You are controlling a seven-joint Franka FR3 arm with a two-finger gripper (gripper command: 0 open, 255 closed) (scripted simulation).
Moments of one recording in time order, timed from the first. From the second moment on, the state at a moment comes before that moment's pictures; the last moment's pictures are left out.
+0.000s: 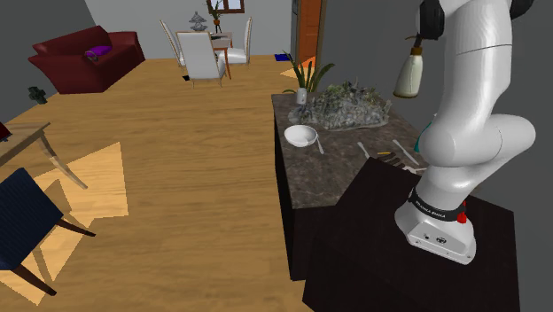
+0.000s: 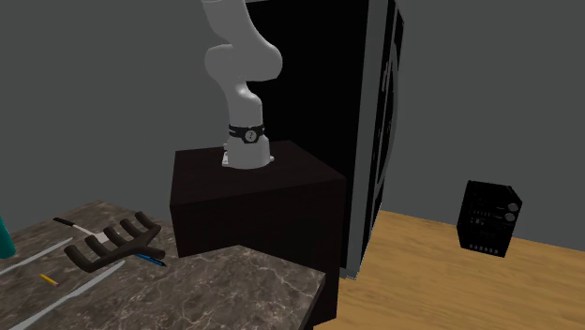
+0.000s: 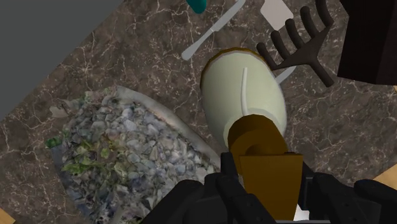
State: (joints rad) arm -0.68 0.53 -0.76 -1.10 0.41 1.48 -1.42
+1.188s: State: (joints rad) arm -0.61 0.52 -0.76 -1.39 0.40 1.73 -1.46
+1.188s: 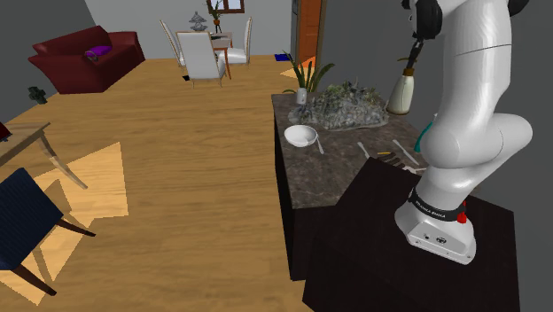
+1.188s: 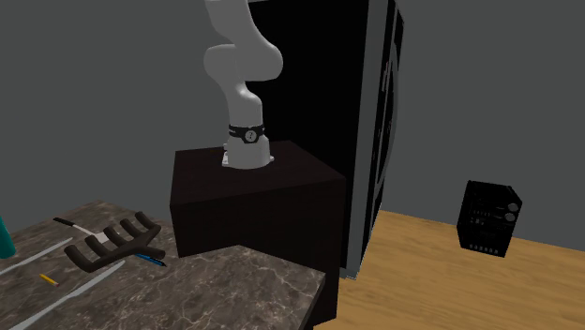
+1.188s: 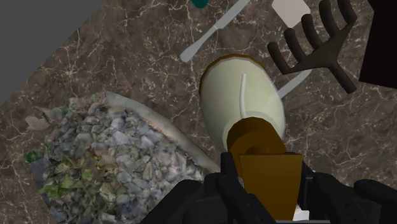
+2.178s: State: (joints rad) arm -0.59 0.55 -0.74 -1.55 0.44 1.92 -1.49
